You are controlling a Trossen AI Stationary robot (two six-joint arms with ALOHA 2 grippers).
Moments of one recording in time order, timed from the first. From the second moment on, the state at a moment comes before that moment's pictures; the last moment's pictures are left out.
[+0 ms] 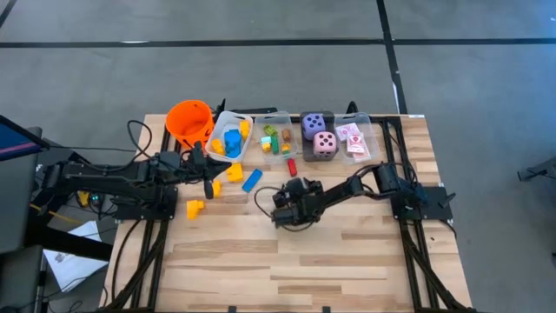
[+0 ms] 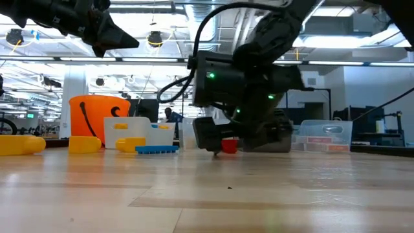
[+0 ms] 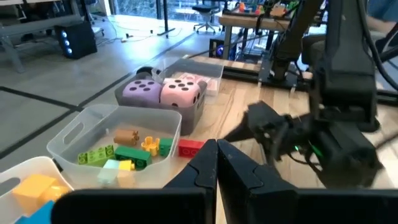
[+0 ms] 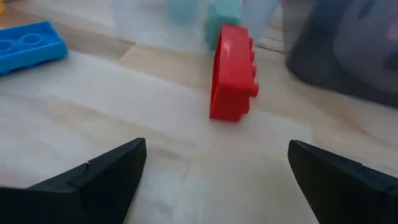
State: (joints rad) left arm 0.05 0.63 0.42 0.01 -0.30 -0.08; right arm 0.16 2.27 1.35 -0.61 1.01 1.35
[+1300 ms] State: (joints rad) left arm 0.05 0.63 0.42 -0.03 -0.30 -0.15; right arm 0.15 2.29 1.58 -0.66 0.93 1.12
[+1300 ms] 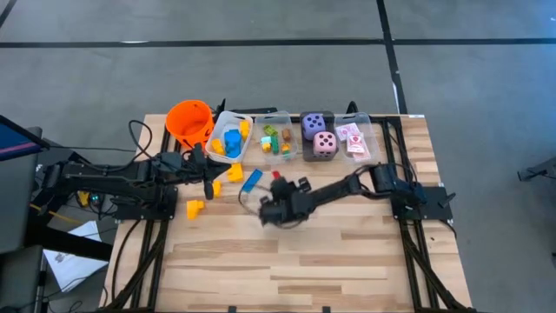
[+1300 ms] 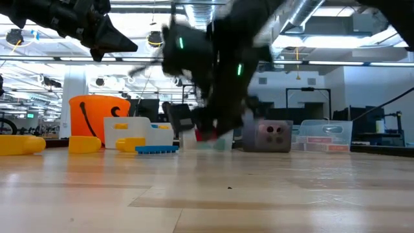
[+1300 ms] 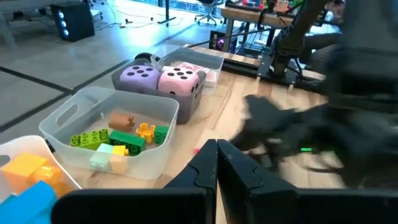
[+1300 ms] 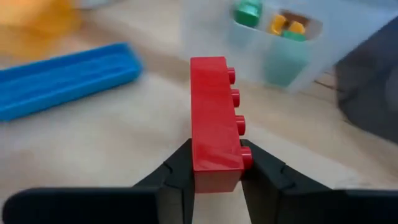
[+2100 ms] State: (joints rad) left arm -0.05 0.63 0.42 -0.07 -0.30 -0.30; right arm 0.13 2.28 2.21 -1.36 1.15 1.00
